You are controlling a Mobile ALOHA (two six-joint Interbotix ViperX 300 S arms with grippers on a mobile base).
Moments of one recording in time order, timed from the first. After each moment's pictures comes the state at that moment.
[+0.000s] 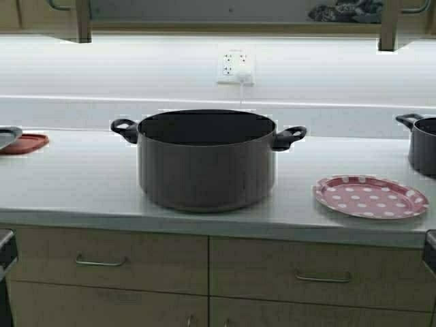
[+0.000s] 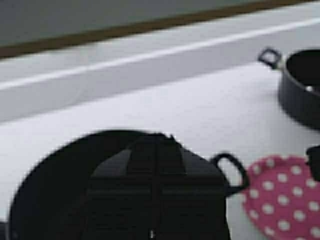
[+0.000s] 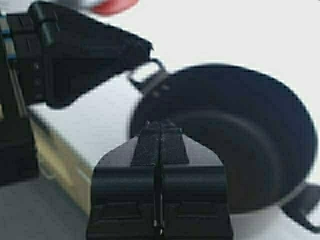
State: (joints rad) left arm -0.58 -0.10 0.59 -0.27 -0.36 0.26; right arm 0.61 -0.27 0.58 0.57 0.05 -0.62
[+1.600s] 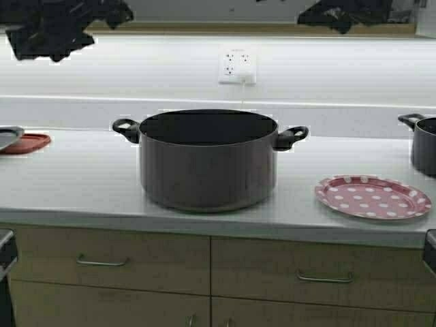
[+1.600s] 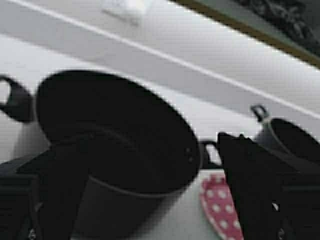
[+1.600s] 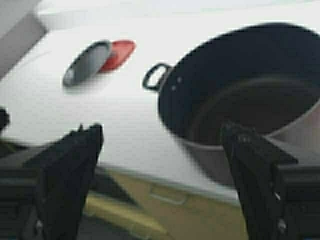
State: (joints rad) left arm -0.50 -0.39 1.30 -0.20 -0.89 -0.37; right arm 0.83 -0.52 1.12 0.65 -0.50 -0.07
